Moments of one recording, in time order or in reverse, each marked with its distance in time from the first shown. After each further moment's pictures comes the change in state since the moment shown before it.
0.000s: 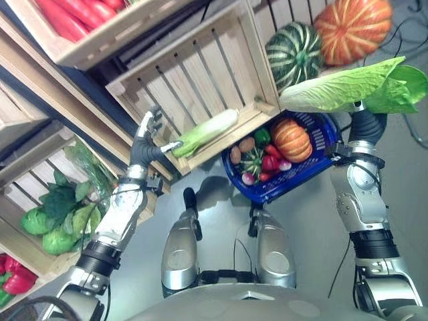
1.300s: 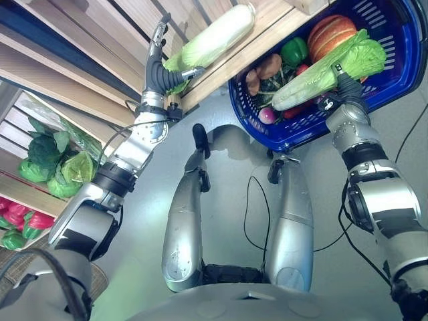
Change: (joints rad) left arm -0.631 0.029 -0.235 0.330 0.133 0.156 0.266; right arm -0.788 -0.050 0.194 1.095 0.401 0.224 0.270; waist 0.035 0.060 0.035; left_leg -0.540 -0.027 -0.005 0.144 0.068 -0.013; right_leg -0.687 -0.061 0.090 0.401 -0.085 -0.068
